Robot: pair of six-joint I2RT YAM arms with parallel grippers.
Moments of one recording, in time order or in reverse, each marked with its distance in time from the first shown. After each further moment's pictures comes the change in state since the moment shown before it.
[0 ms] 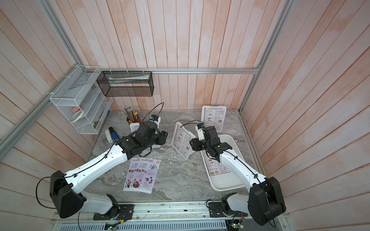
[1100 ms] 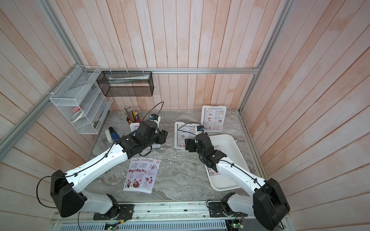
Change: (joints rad) left arm 0.006 0.000 0.009 0.000 -0.003 0.000; right arm 0.217 -0.035 -0.138 0.295 0.346 0.278
